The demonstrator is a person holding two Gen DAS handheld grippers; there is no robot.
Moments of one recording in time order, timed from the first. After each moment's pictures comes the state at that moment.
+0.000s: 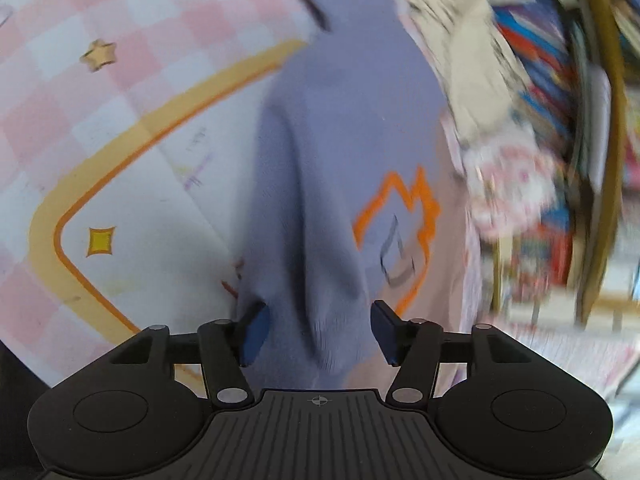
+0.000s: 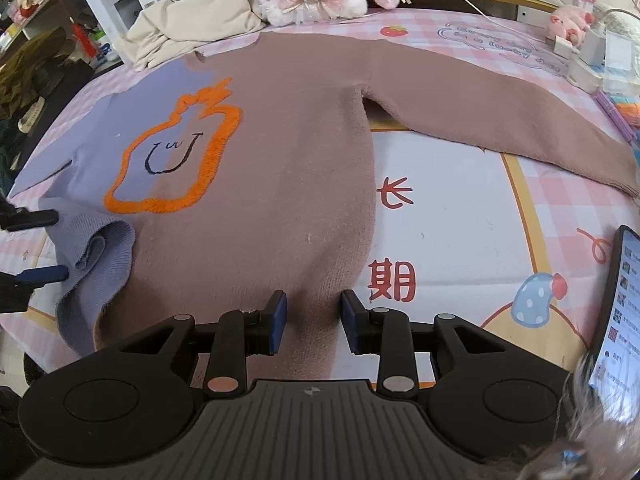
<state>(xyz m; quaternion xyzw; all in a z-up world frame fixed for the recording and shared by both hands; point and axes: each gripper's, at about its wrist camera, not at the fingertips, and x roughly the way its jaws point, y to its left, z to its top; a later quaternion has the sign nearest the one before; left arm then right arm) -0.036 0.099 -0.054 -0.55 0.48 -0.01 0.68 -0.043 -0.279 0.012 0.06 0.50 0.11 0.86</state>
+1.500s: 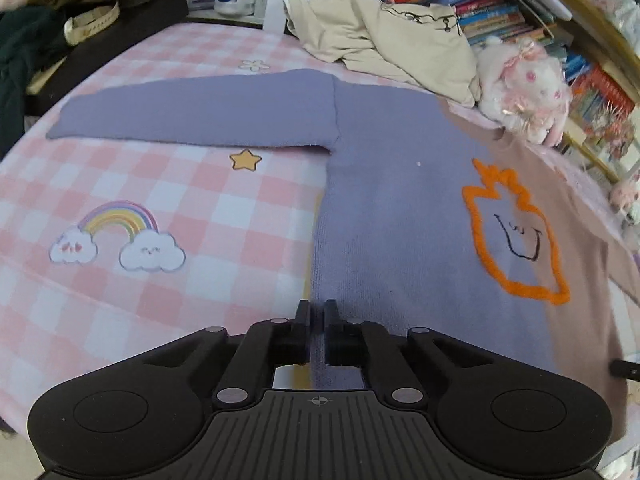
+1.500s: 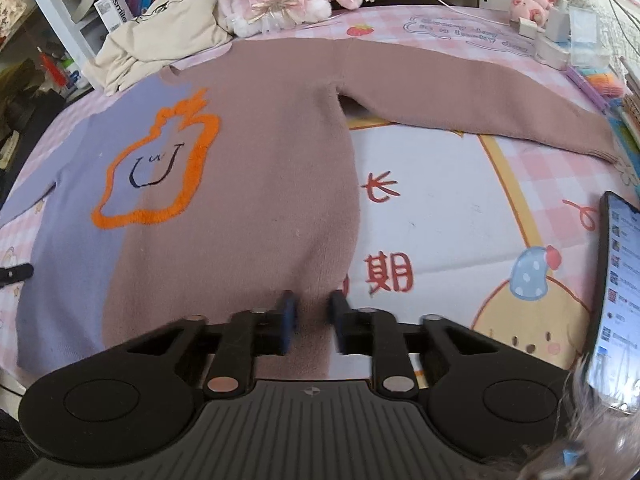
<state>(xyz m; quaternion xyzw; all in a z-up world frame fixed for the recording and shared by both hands) -0.021 0.129 -0.019 -0.13 0.46 -0.01 0.88 -0.046 -0.272 0.009 0.09 0.49 0.05 0.86</state>
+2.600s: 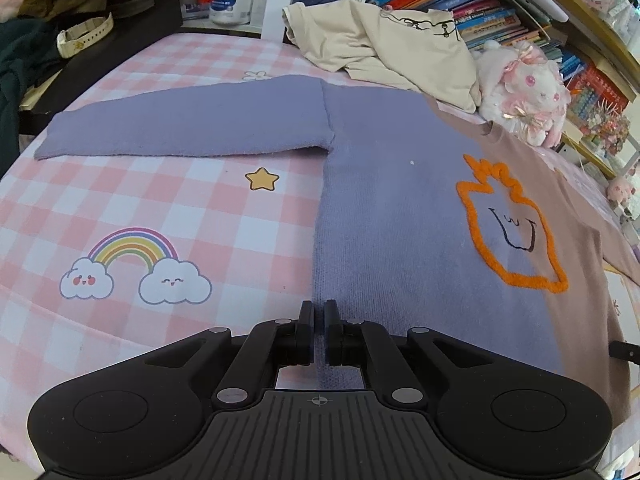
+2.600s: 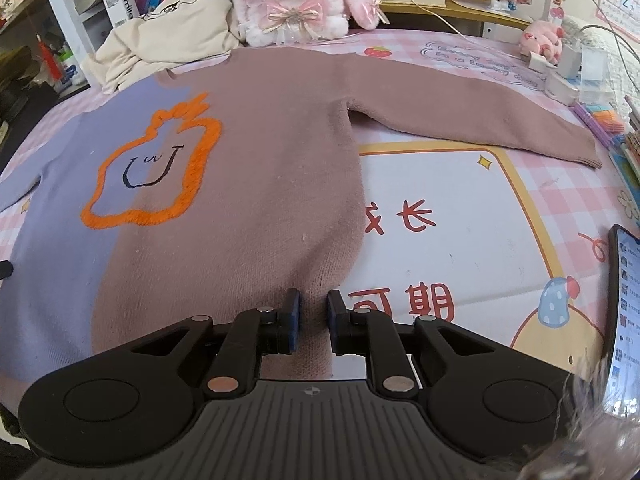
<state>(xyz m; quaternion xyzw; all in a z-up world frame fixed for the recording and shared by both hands) -0.009 0.152 -0.018 -0.11 0.45 -0.03 0.88 -0.039 -0.239 0.004 0.06 0.47 0.03 0.88</state>
